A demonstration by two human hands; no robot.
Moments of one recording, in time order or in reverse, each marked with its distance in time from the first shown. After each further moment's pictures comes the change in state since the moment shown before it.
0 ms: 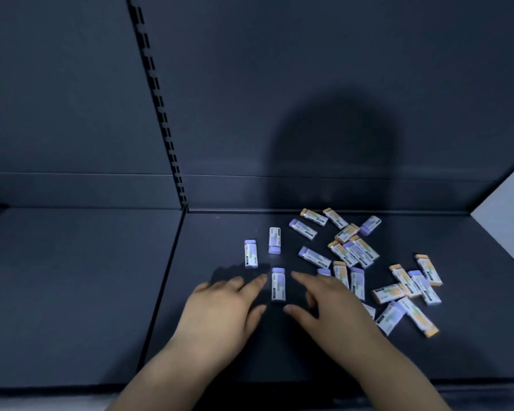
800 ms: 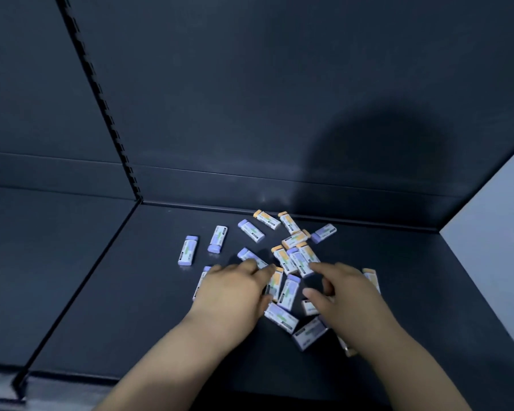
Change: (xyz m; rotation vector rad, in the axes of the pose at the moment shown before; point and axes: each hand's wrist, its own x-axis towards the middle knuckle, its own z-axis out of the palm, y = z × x) left_hand 0.074 0.117 0.019 -0.030 -0.151 -0.102; right_hand 0.005 0.128 -0.071 -0.003 0.019 0.013
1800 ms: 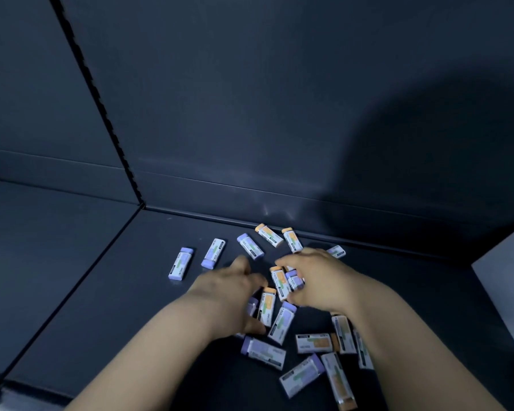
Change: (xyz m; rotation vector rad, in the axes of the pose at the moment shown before) left_hand 0.048 -0.007 -0.011 -0.101 -0.451 -0.129; right_hand 0.105 0.013 0.005 -0.181 -0.479 -0.167
